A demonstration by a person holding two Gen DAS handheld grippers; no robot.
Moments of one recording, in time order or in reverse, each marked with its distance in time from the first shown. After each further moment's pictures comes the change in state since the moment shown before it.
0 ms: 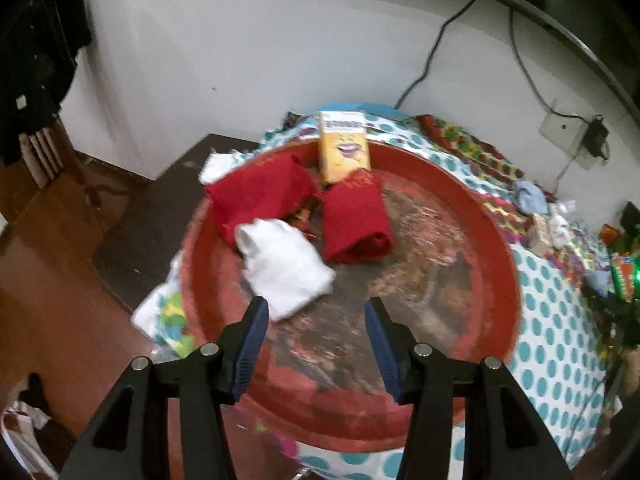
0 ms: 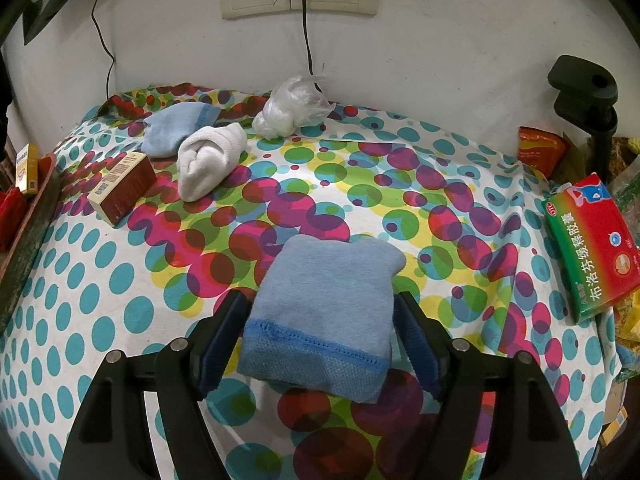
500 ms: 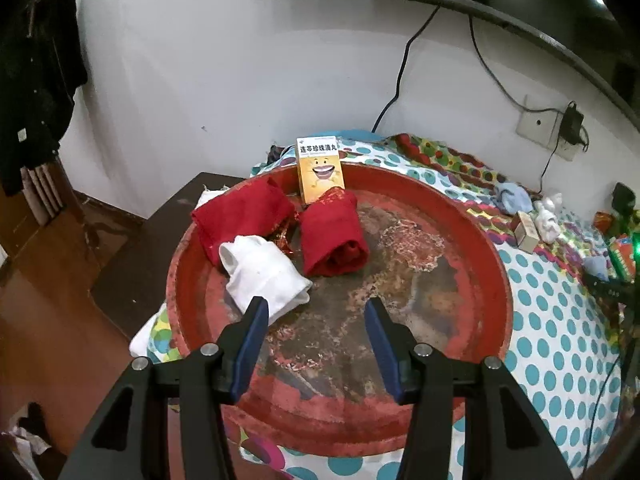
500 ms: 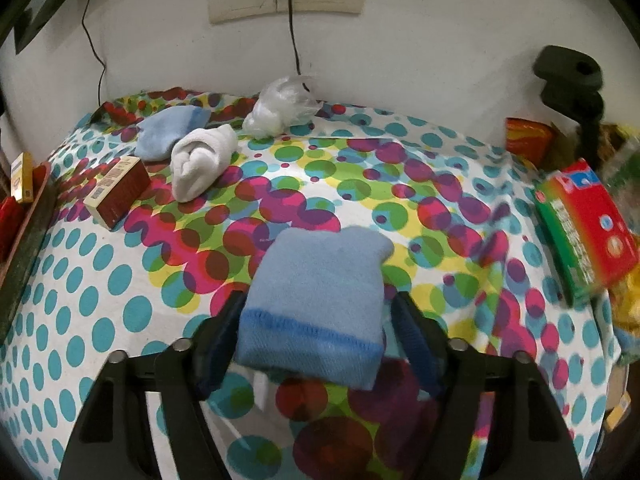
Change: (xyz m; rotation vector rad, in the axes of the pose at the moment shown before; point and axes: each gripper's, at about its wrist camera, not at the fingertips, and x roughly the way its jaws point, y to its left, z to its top) left arm -0.009 -0.014 -0.019 0.076 -0.156 0.011; right arm -0.009 -0.012 -0.008 0.051 -0.005 -0.025
